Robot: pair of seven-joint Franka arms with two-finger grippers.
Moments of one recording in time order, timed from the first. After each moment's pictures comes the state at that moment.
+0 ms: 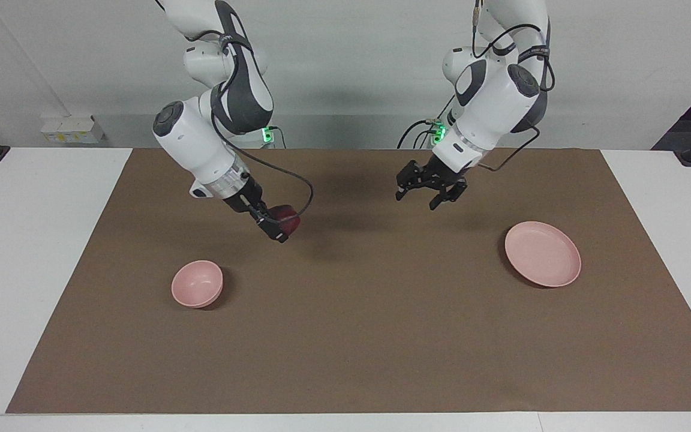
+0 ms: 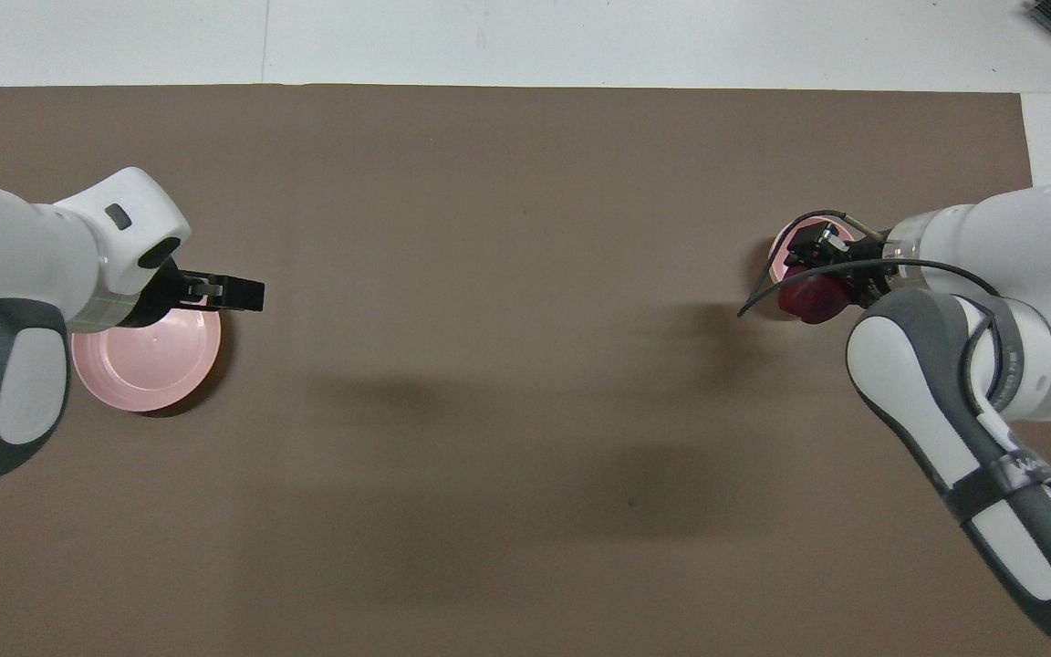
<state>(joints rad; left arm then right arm) 0.12 -0.02 -0.30 -1.88 -0.11 1.99 -0.01 -0.06 0.18 0.08 -1.96 0.12 2.28 0.52</state>
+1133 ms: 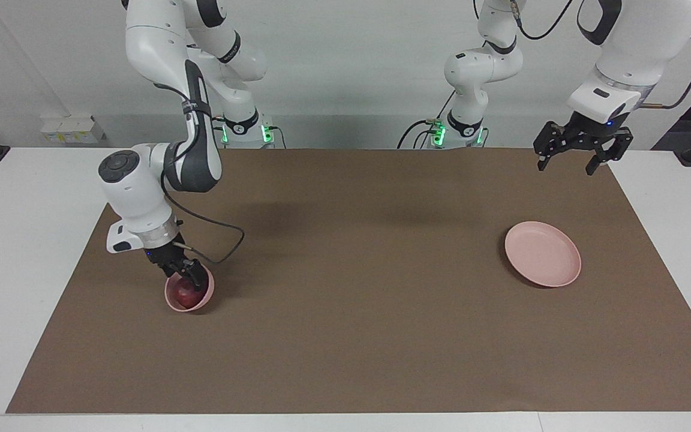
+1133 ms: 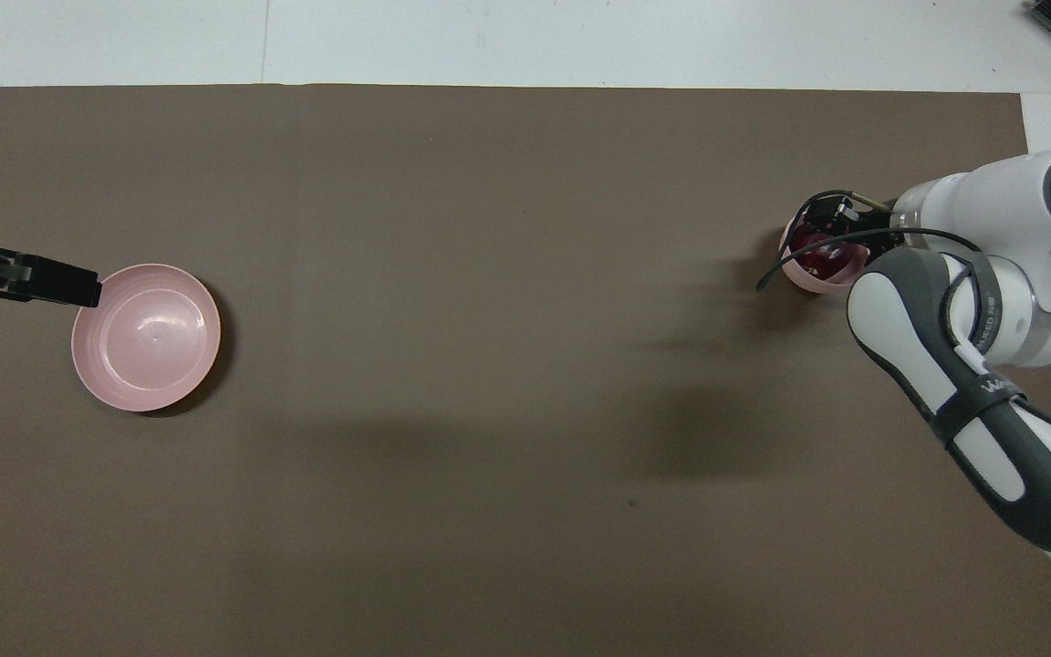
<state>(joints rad) 0.20 -0.02 -0.30 -1.56 0.02 1.60 0.11 -0.11 0.35 0.08 -1.81 0.02 2.34 0.43</state>
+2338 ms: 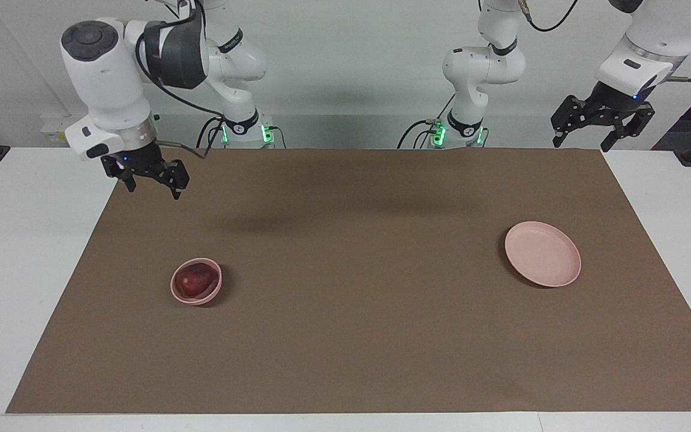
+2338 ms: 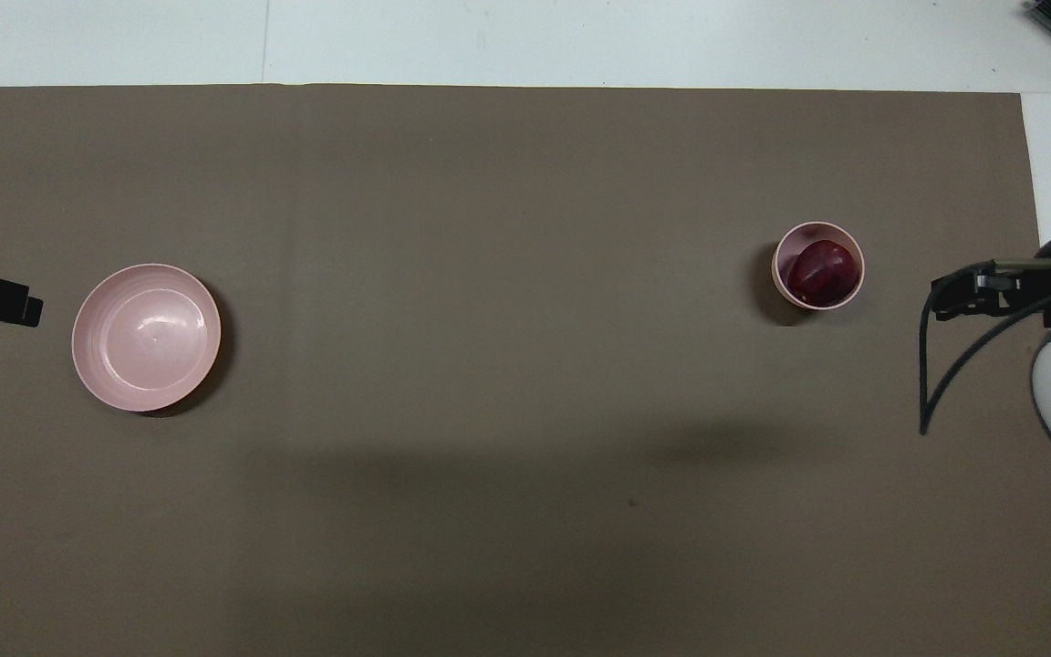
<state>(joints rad) -0.10 -0.02 0.05 -1.46 -0.02 1.46 0.13 -0.10 -0.02 0.10 -1.68 -0.14 1.61 0.13</state>
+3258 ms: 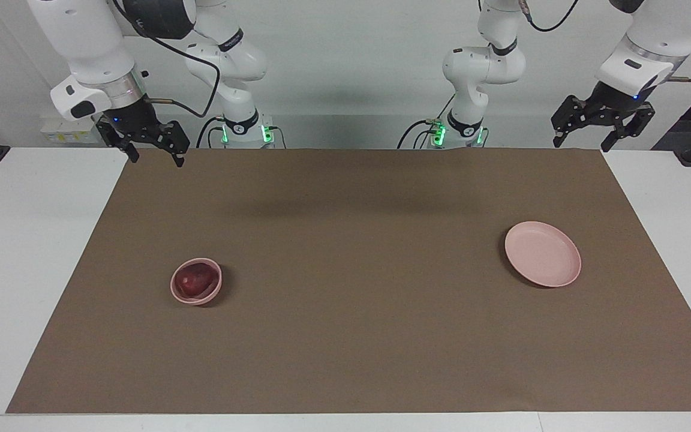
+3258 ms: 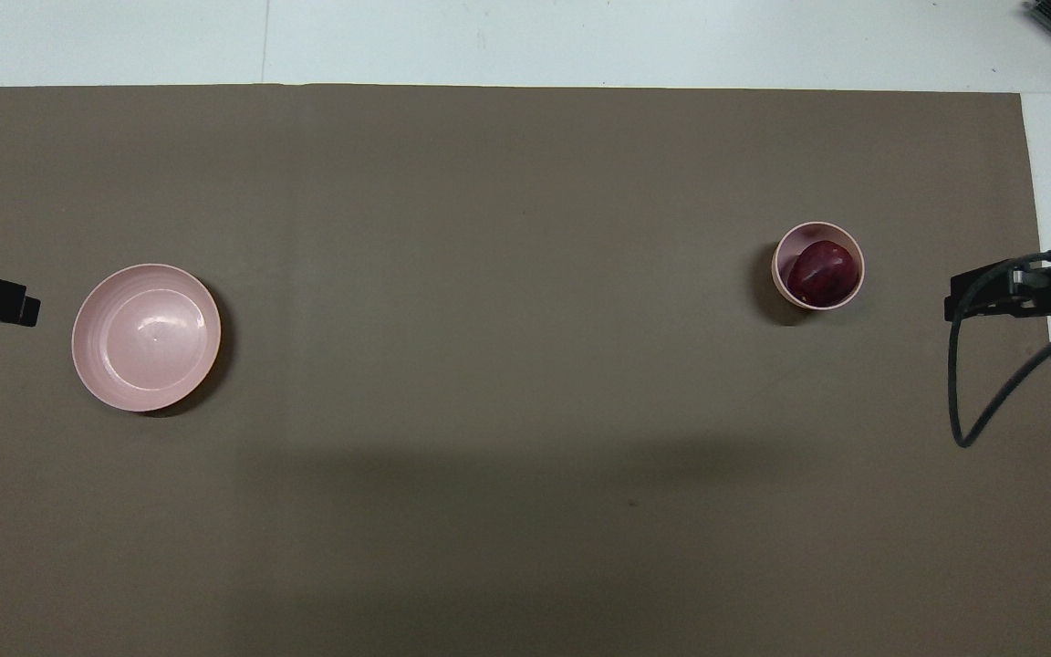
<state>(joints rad) -0.10 -0.02 0.05 -1.46 -0.02 1.46 0.13 -0.11 -0.01 0.09 -1.59 -0.02 1.55 0.10</state>
